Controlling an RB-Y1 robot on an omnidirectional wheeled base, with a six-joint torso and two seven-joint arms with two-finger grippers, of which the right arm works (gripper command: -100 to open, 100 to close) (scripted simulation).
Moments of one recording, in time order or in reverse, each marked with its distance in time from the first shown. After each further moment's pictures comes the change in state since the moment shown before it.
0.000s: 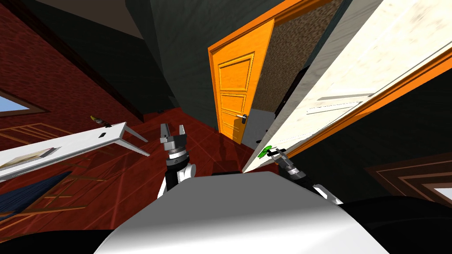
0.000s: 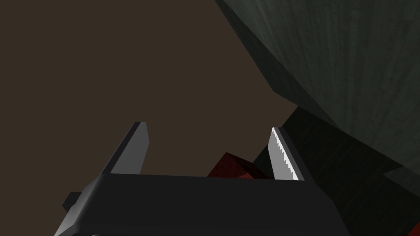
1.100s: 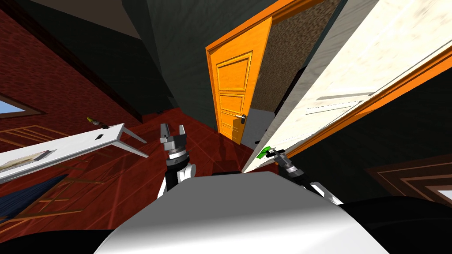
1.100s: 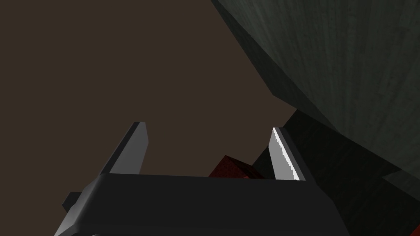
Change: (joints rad) arm -0.011 0.023 -0.034 -0.035 0.055 0.042 -0.015
